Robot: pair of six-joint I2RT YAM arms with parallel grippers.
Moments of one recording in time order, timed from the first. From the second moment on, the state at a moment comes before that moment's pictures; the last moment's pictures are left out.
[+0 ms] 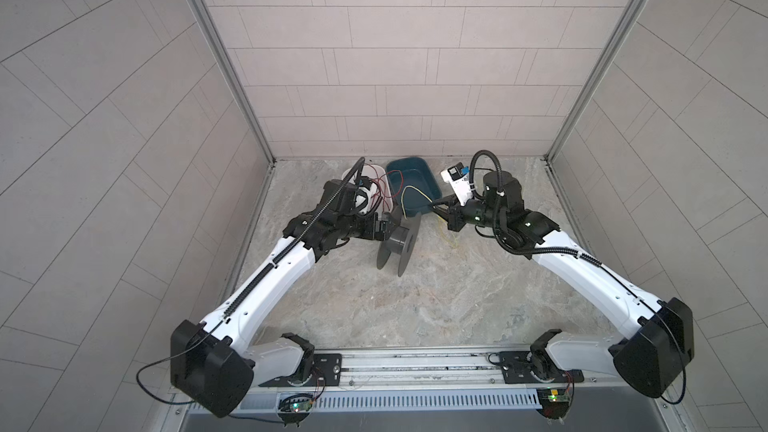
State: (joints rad) left arm -0.44 1.23 1.10 -0.60 0.33 -0.32; right arm 0.49 1.26 1.11 -0.23 -0.46 0.15
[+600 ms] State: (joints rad) left arm -0.44 1.20 0.98 -0.39 0.35 -0.37; right arm 0.54 1.21 1.09 -0.15 -0.54 0.23
